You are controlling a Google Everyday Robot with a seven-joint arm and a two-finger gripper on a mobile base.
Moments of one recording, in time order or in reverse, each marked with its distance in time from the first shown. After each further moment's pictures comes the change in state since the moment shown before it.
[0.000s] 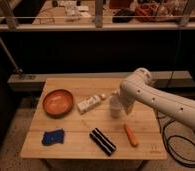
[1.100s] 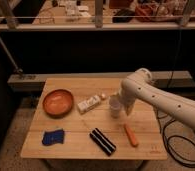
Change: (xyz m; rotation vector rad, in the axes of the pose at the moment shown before) arm 0.001 0.004 0.020 -0.028 -0.070 -0.066
